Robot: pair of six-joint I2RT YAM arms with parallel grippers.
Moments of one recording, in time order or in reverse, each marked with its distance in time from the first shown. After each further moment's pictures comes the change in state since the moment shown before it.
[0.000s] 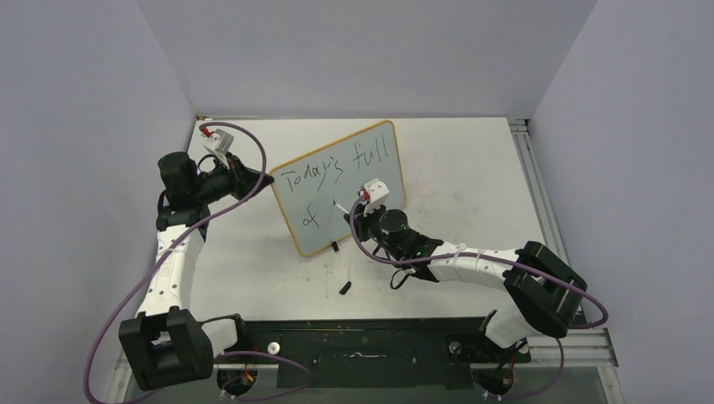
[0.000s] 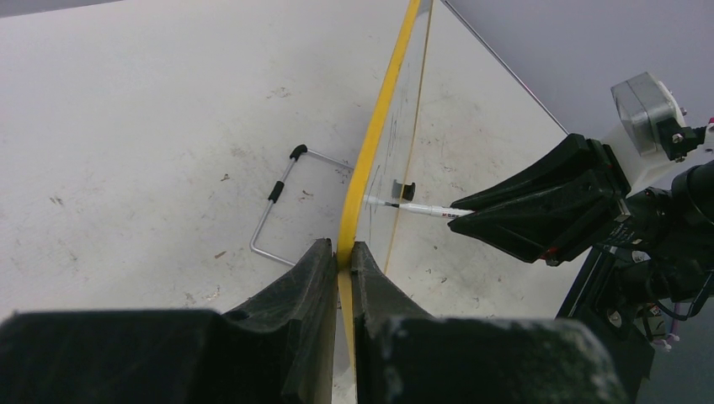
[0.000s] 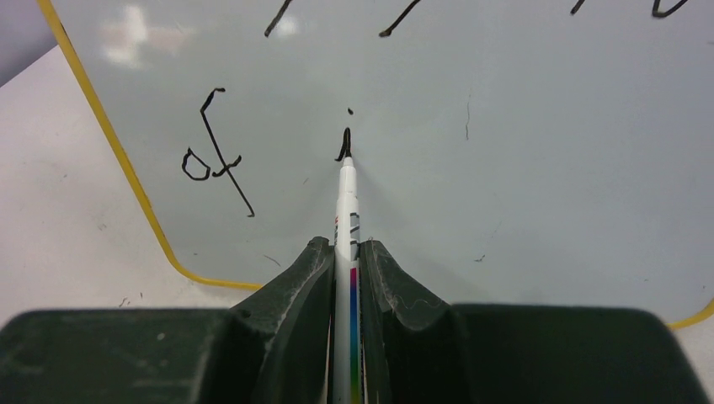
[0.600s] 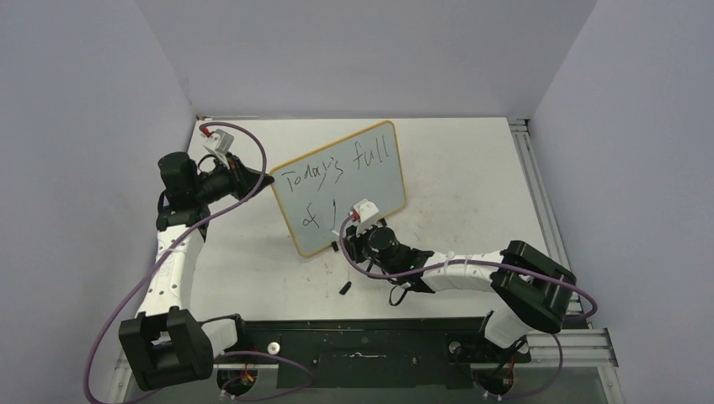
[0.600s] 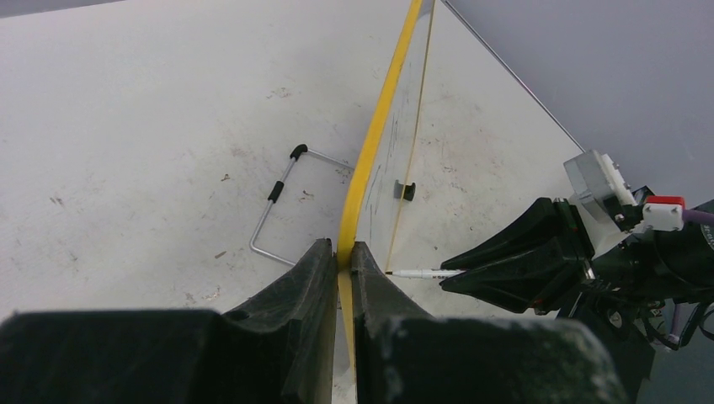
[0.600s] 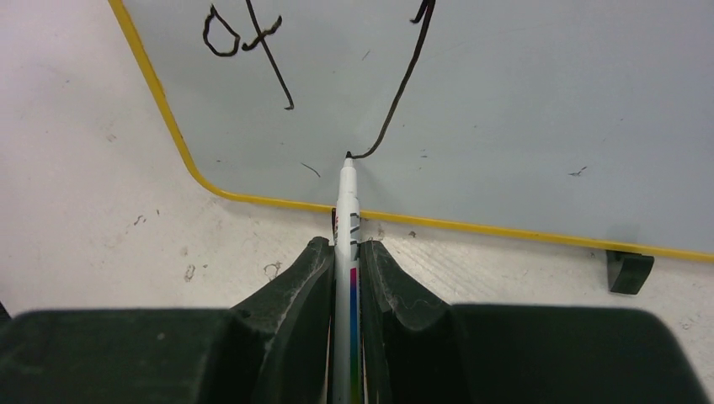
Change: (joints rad) left arm 0.001 0.000 0.000 0.000 -0.003 0.000; right arm 0.098 0.068 -0.068 -0.014 0.018 0.071
